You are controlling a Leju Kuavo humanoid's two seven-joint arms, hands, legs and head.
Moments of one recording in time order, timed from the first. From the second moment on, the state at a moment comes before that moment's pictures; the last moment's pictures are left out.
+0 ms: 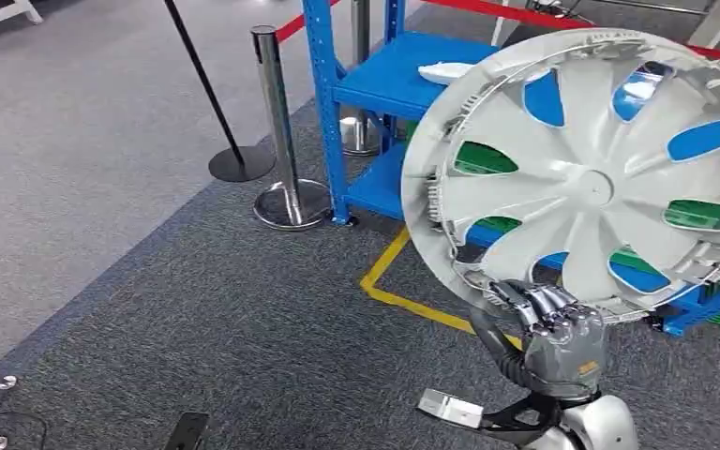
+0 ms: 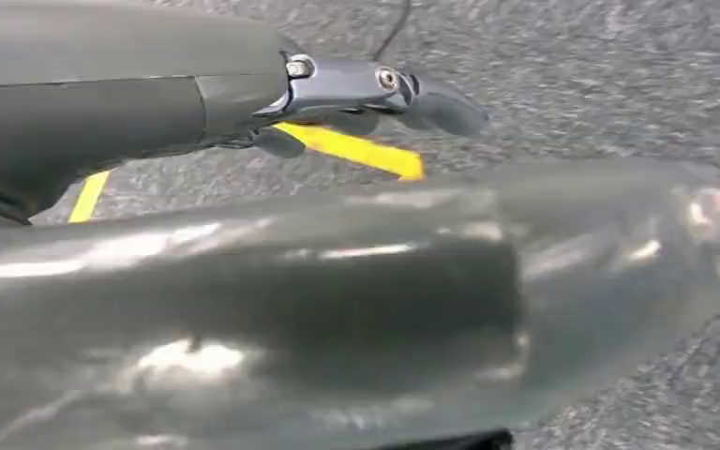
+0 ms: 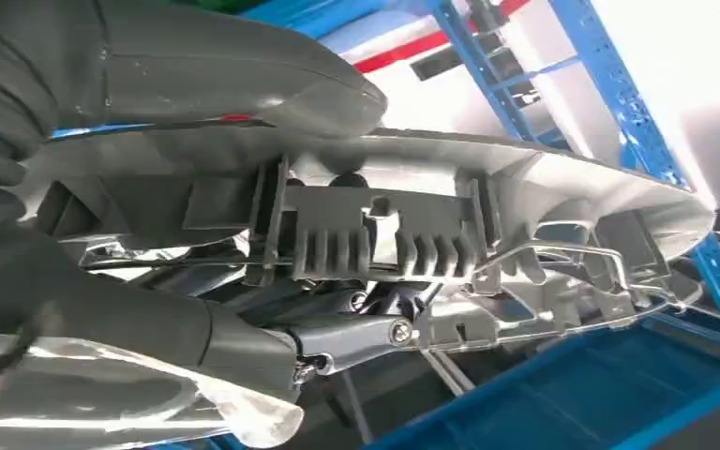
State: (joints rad) left arm -0.05 -0.19 0.36 -0.20 -0.49 0.37 -0.20; right arm 0.16 0.12 0.11 -1.76 1.17 -0.69 -0.45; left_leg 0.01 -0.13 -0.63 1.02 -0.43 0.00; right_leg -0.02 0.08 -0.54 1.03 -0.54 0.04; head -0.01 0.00
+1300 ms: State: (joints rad) left arm -0.05 -0.20 0.40 -0.20 -0.48 0.39 -0.15; right arm 0.21 0.22 0.10 -1.76 1.15 -0.69 -0.64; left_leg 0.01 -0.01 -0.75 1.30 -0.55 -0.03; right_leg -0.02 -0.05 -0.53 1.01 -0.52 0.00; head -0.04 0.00
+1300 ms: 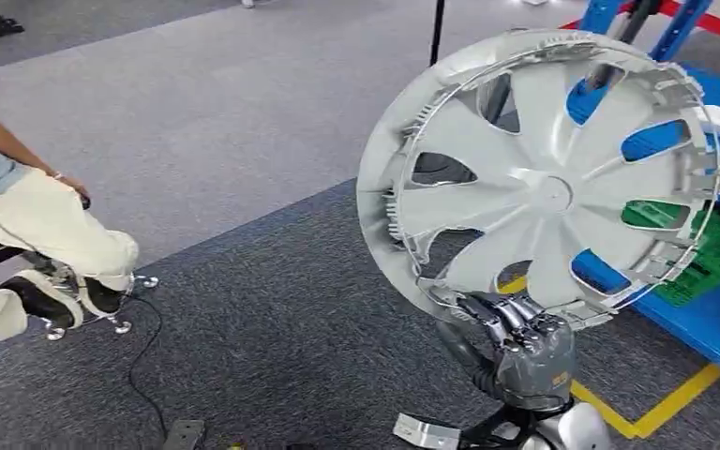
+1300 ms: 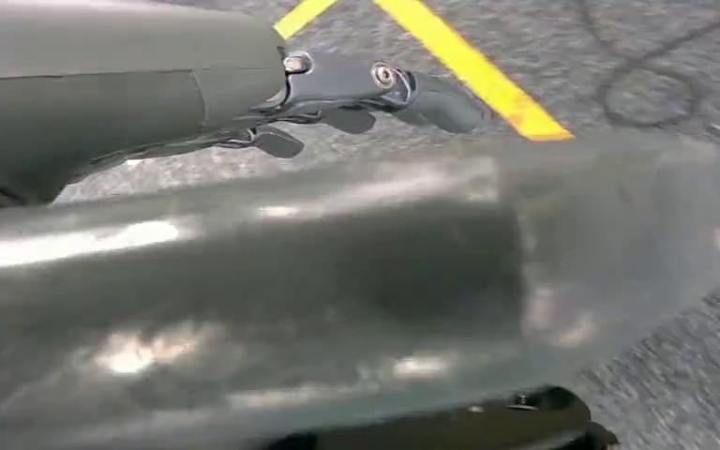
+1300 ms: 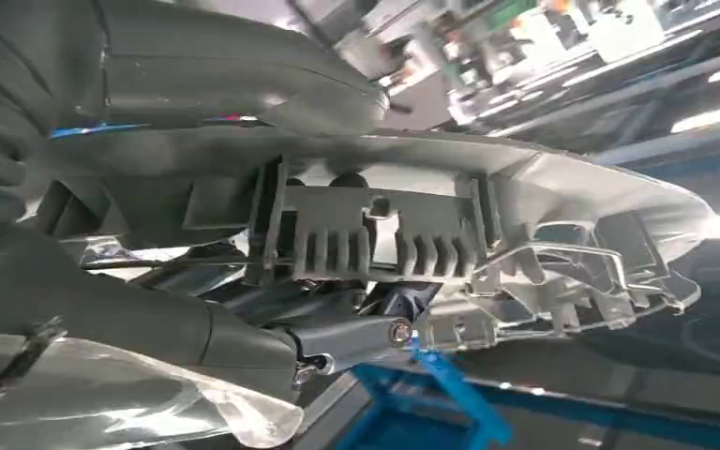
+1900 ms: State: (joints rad) left arm -0.05 -0.20 0.37 -0.20 -0.62 0.34 -0.17; right arm 0.26 0.19 0.08 -1.87 1.11 -0.69 -0.64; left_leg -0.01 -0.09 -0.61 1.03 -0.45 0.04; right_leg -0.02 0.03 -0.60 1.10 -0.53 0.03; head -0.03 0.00
